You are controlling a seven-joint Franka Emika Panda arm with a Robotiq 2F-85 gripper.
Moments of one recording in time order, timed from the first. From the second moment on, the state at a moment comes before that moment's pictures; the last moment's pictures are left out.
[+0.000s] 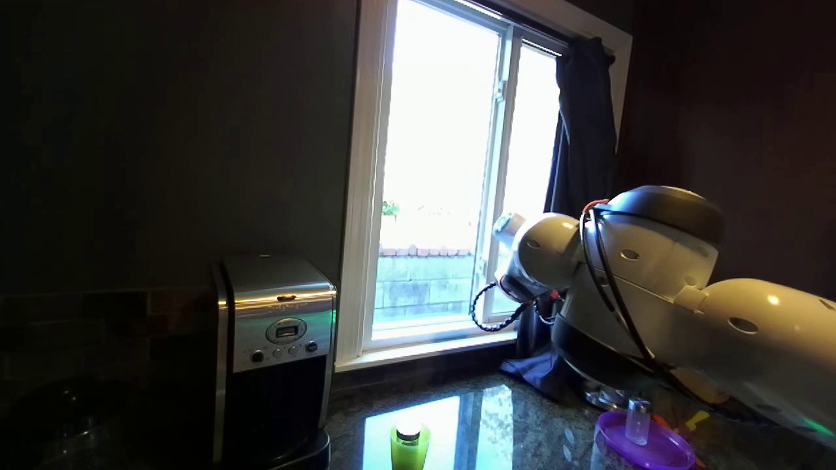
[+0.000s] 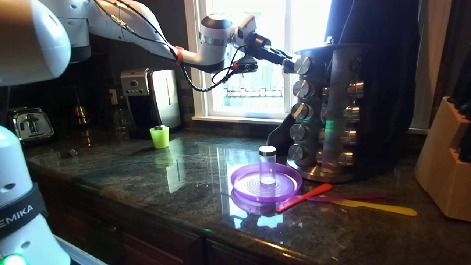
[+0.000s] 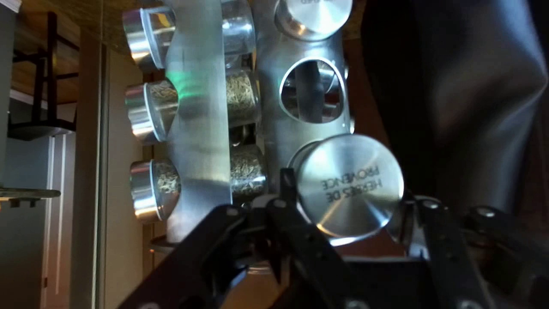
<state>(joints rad) -2.14 -1.21 1.58 -1.85 0.19 2.24 1.39</state>
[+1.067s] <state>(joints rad) -2.15 -1.10 1.60 -1.87 0.21 2.25 1.28</state>
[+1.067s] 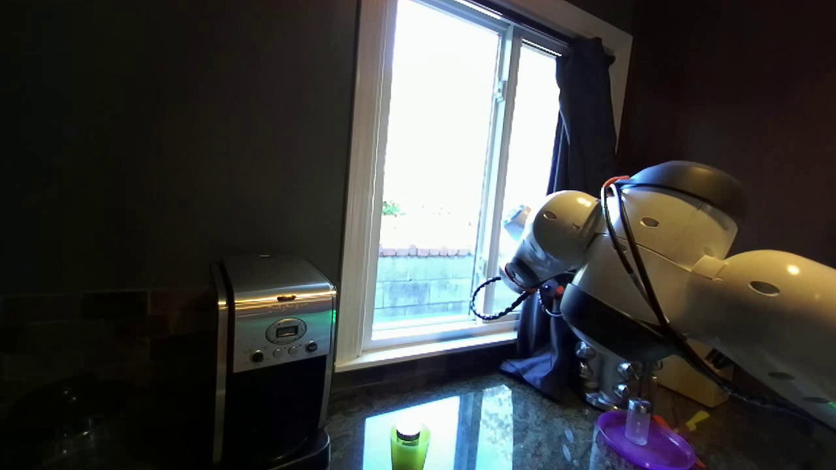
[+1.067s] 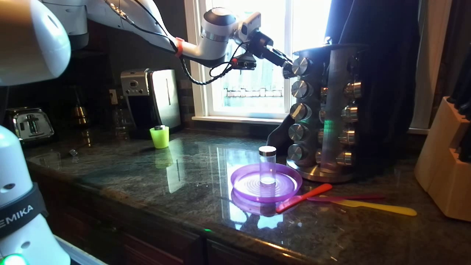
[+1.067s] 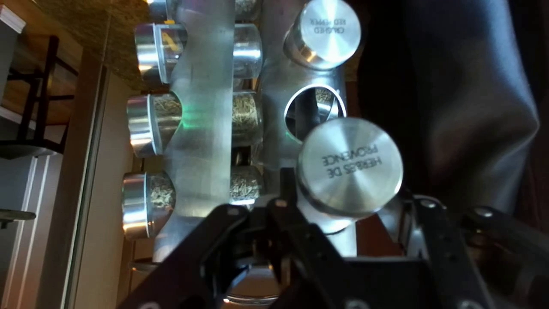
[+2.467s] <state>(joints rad) -2.22 -1.08 1.60 -1.76 0.22 2.02 1.22</state>
